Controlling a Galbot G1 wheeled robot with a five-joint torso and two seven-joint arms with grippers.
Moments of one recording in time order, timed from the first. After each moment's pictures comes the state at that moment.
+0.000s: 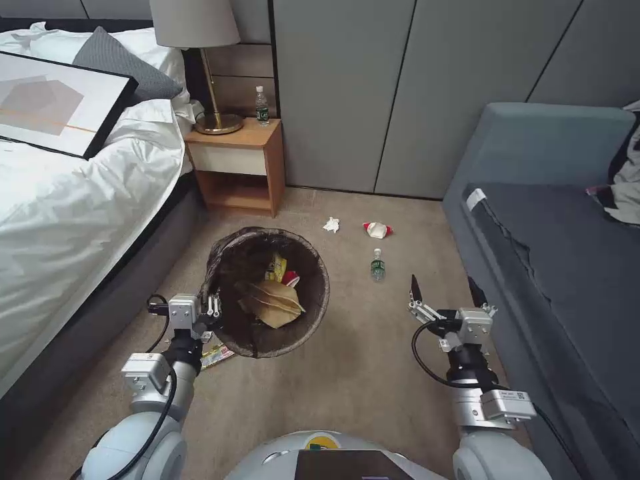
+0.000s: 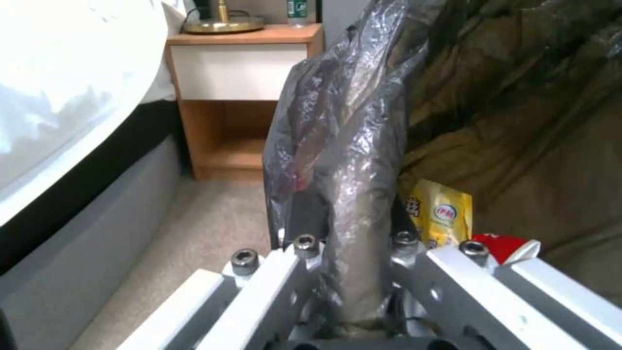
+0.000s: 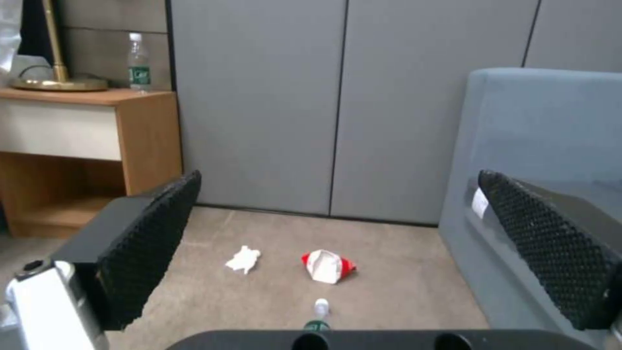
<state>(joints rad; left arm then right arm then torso) 1.81 -1.36 -0.57 -2.50 -0.22 0.27 -0.13 -1.87 1.48 0.54 2.40 -0.01 0.11 0.14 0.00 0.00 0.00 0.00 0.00</state>
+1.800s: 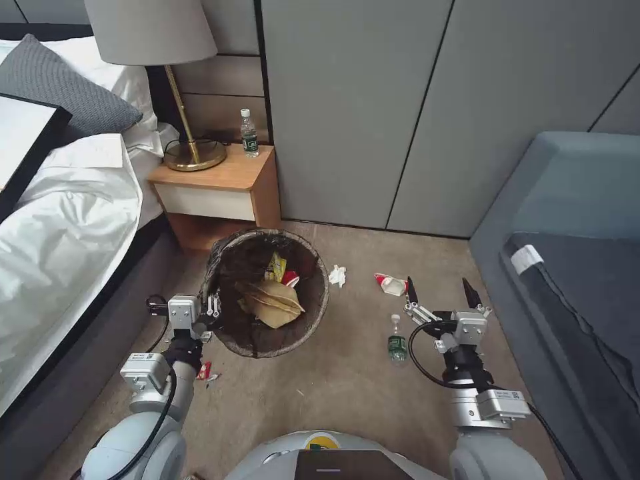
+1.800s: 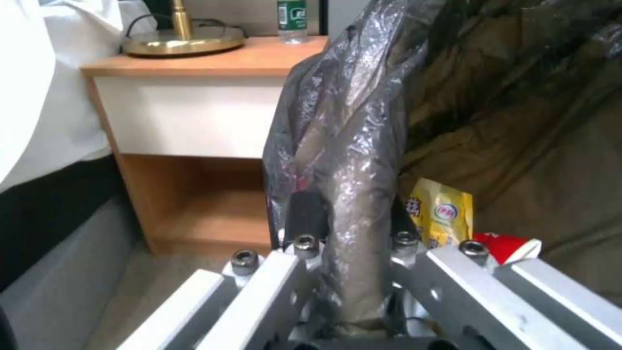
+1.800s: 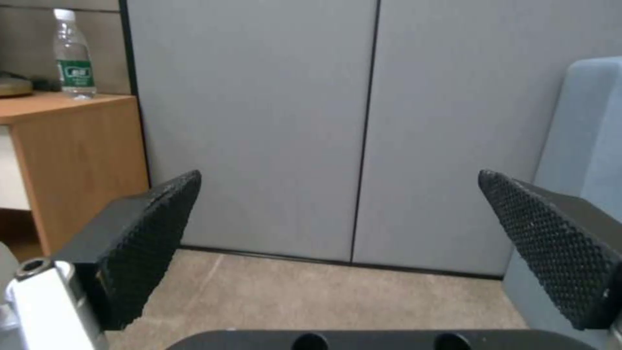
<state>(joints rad) 1.81 -1.36 -0.57 -2.50 -0.22 0.27 -0.12 -1.87 1.48 0.53 2.39 -0.01 0.10 0.14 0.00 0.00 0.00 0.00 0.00</state>
